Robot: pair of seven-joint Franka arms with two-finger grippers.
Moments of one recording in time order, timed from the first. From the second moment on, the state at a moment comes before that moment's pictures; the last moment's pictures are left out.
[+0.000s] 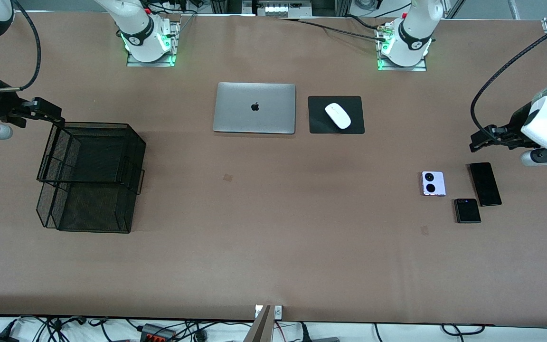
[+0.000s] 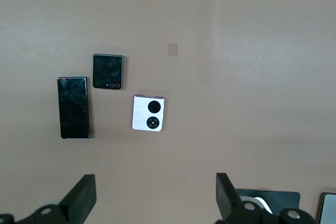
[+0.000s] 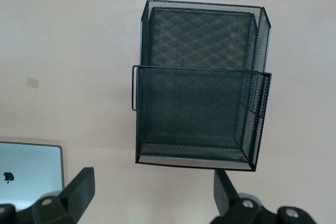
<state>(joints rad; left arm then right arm) 0.12 0.07 -0.11 -1.71 -0.01 1.77 -0.09 0.01 0.02 -0.03 -1.69 0.01 1.64 -0.05</state>
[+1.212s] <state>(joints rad) 0.12 0.26 -0.11 -1.78 -0.01 1.94 0.06 0.01 0.02 -0.03 -1.70 0.01 1.66 -0.05</state>
